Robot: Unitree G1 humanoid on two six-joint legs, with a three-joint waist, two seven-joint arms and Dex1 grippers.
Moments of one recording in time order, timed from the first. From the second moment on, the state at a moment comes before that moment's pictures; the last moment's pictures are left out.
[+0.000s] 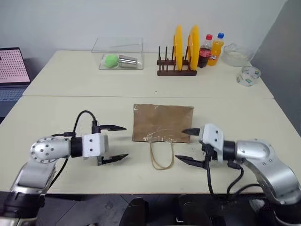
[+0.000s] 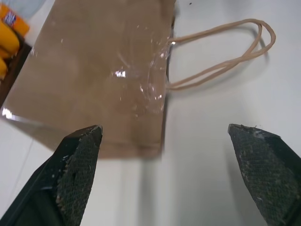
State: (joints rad) left arm -0.17 0.84 0.03 -0.08 -0.18 -0.29 -1.19; right arm -0.14 -0.64 0.10 -0.69 0.23 0.69 0.90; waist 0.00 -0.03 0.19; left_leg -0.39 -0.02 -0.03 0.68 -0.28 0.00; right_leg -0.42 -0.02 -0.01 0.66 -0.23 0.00
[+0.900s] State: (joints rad) left arm -0.40 0.62 -0.32 0.25 -0.02 -0.75 -1.22; right arm 0.12 -0.72 -0.03 -0.88 0.37 0.82 0.72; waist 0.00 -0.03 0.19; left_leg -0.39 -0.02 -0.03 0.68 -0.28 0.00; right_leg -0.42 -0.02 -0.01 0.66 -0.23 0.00
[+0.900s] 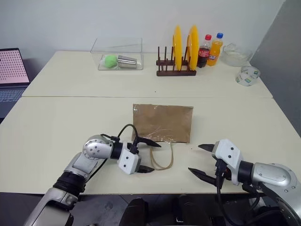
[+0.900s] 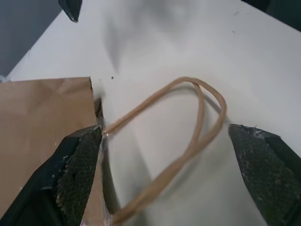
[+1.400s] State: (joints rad) left arm -0.45 0.59 -0.32 0.27 -0.07 -0.67 -1.22; right arm 0.13 -0.74 -0.03 -0.88 0.39 0.81 0.71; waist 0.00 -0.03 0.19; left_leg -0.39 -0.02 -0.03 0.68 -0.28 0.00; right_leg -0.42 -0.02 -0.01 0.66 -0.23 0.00
